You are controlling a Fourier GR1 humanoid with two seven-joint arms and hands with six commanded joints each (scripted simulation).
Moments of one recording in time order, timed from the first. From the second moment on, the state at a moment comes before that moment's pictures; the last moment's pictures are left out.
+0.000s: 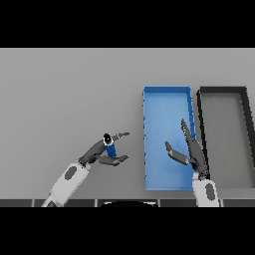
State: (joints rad) left arm -0.21 0.22 -0.53 -1.32 0.08 -0.19 -0.13; right arm 0.12 -0.14 0.10 -1.69 0.14 0.08 -0.04
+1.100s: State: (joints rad) left arm -0.25 0.15 -0.57 -1.58 0.14 -0.18 -0.08; right arm 0.09 -0.16 0.11 -1.67 0.19 0.07 -0.04
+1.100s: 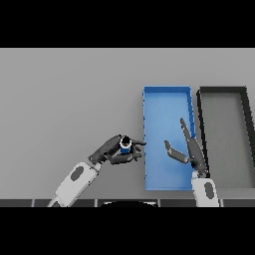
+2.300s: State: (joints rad) left arm -0.28 0.15 -0.57 -1.59 0.13 -0.19 -0.01; right arm -0.15 -0.35 0.12 -1.87 -0.46 0.53 0.18
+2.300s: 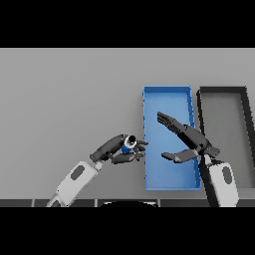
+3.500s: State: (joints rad) left arm -0.30 0.16 -0.58 -1.58 0.04 -0.20 0.06; right arm -0.62 -0.16 0.37 -1.70 -0.44 0.64 0.37
